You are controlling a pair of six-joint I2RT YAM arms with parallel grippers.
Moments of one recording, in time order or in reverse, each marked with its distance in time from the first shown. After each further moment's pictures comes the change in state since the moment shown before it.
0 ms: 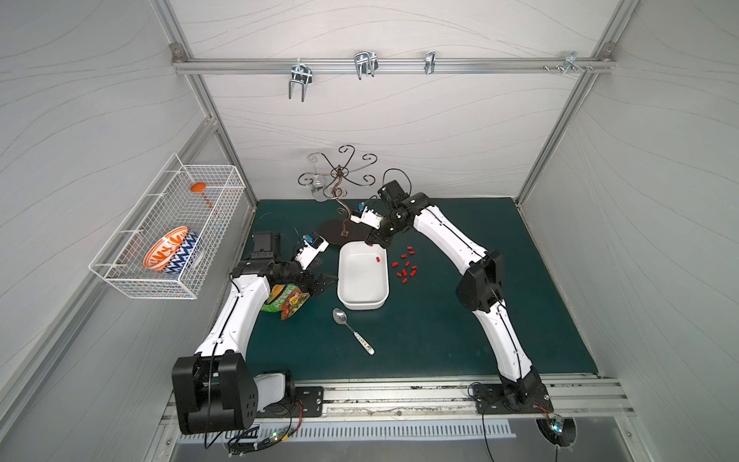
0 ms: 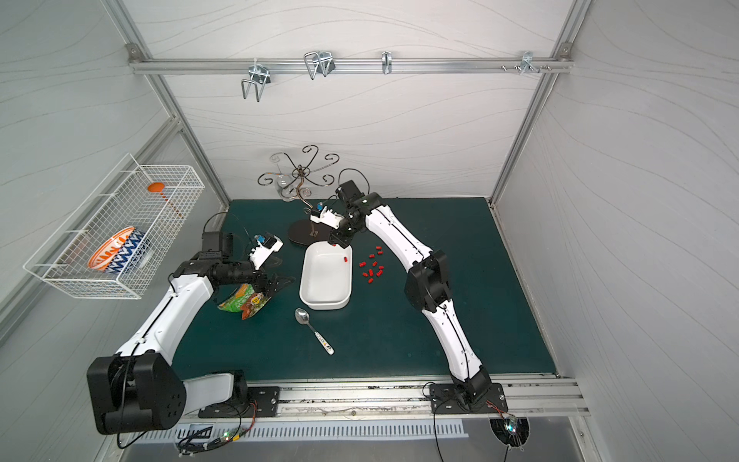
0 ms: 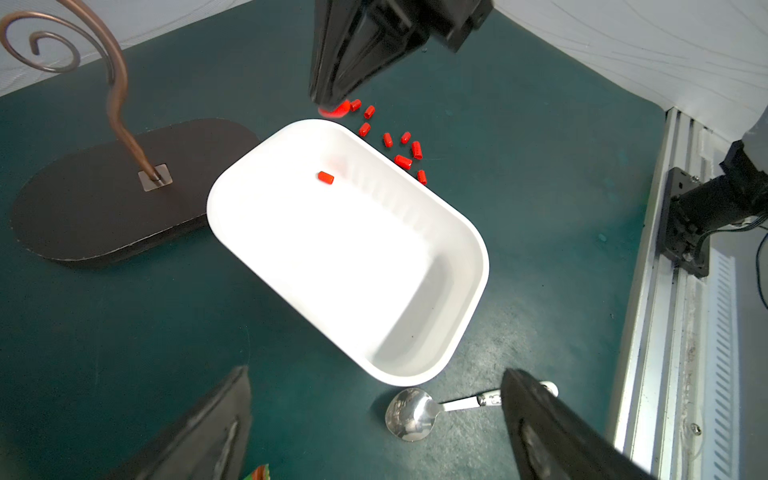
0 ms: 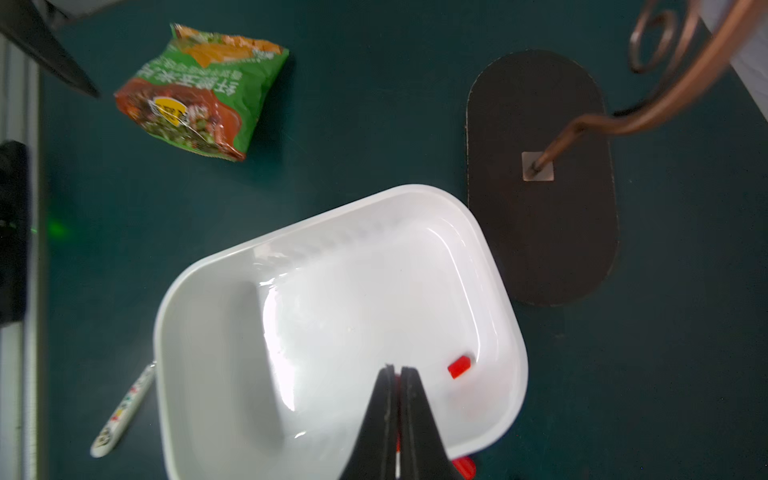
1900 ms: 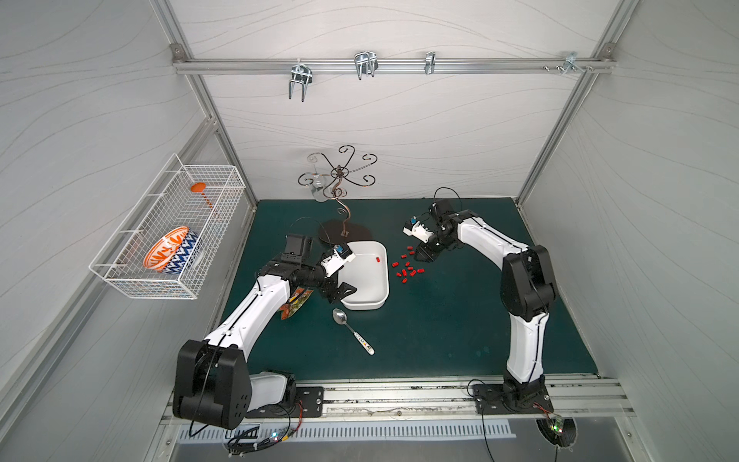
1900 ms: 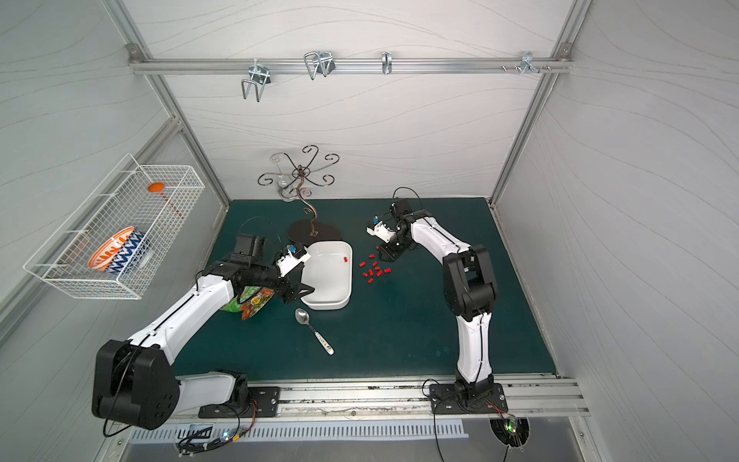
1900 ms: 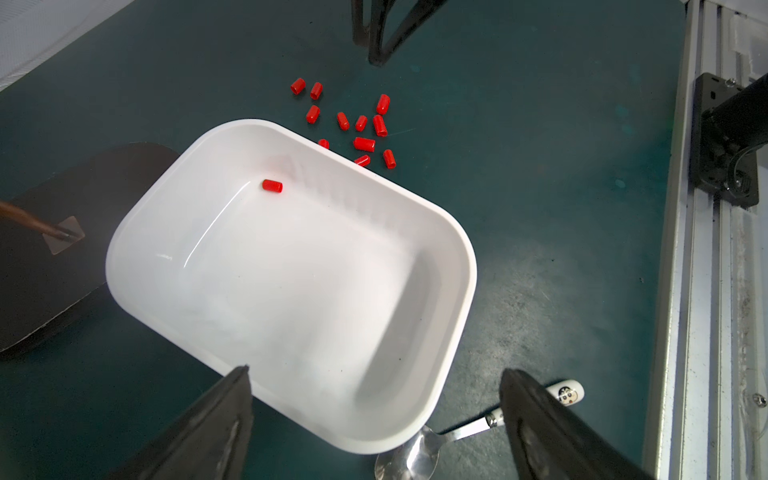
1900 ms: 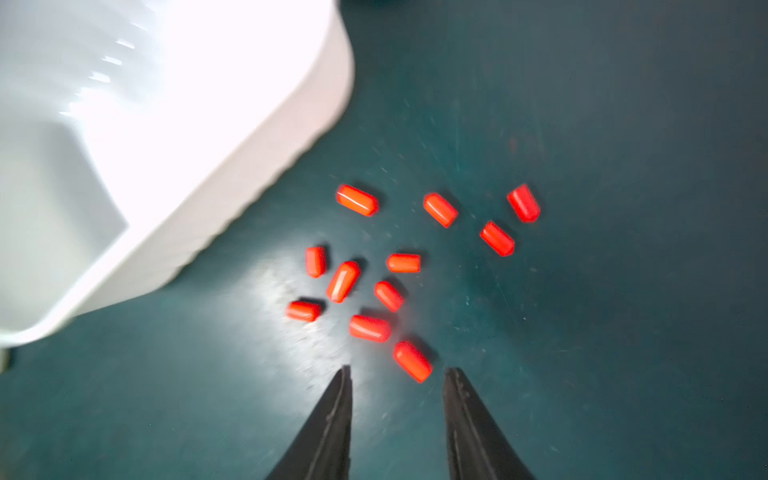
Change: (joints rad) left arm -0.254 0.030 -0.050 0.114 -0.178 0.027; right arm -0.217 -0.359 -0.765 0.253 0.126 -0.026
